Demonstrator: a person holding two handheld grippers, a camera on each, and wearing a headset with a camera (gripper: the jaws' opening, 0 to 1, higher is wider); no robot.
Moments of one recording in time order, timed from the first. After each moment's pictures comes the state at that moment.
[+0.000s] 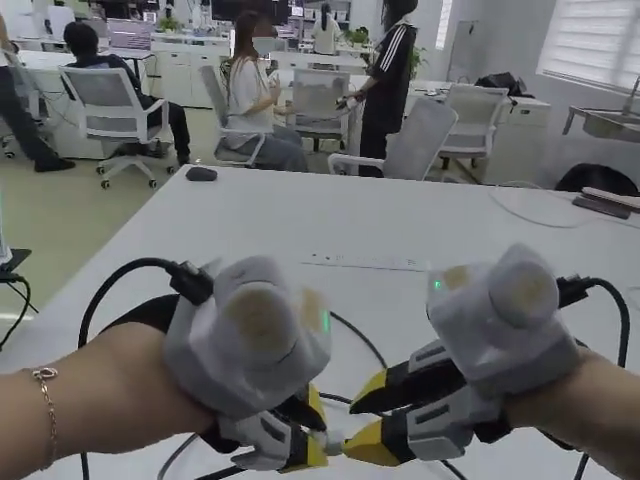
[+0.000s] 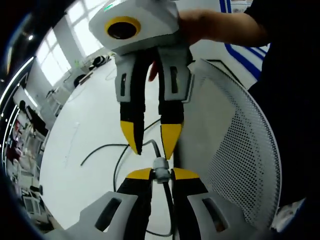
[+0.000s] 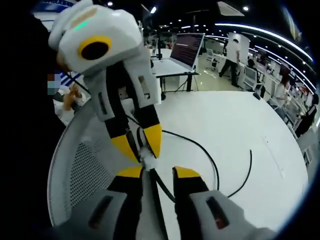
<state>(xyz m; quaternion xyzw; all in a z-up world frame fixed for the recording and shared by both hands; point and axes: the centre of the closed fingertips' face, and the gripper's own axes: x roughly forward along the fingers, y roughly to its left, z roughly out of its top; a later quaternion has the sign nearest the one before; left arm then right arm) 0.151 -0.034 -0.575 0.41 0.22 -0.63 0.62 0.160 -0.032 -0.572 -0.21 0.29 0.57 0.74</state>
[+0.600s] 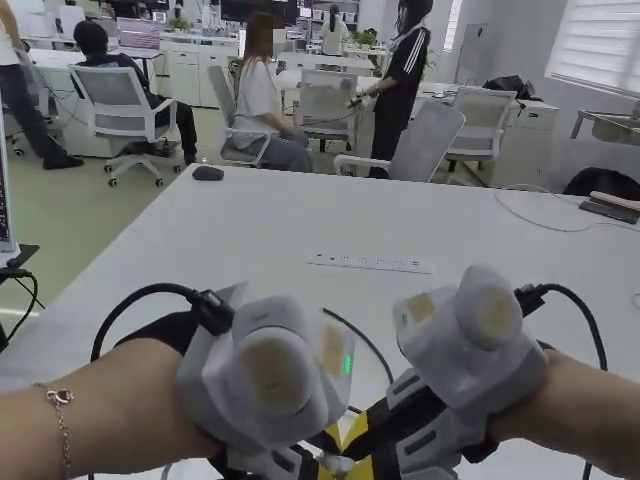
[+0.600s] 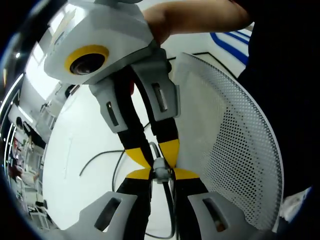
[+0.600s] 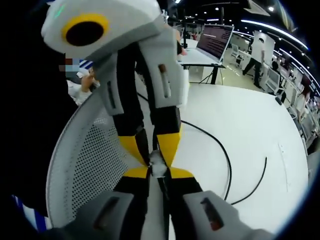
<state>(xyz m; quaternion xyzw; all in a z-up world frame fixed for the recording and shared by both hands) 0.135 -0.045 -0.589 0.41 0.22 -0.66 0.60 0.134 -0.028 -0.601 -0.26 0.32 0.61 0.67</state>
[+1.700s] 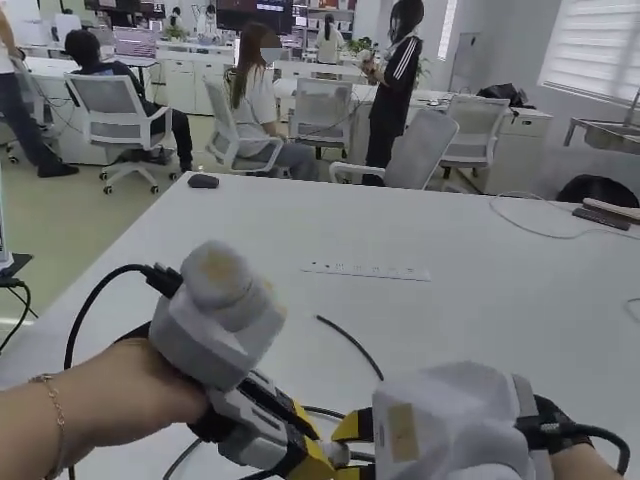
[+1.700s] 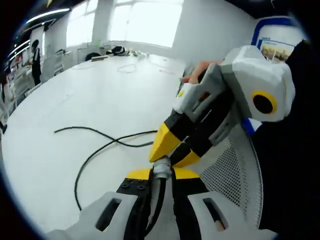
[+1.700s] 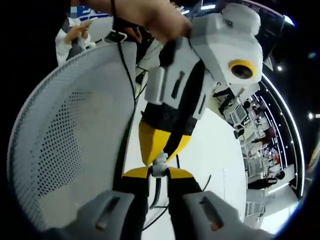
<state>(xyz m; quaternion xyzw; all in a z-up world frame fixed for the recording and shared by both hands) 0.162 -0.039 -0.582 0.13 0.35 -0.64 0.67 0.158 -0.031 -0.590 -0.49 0.17 0.48 0.71</state>
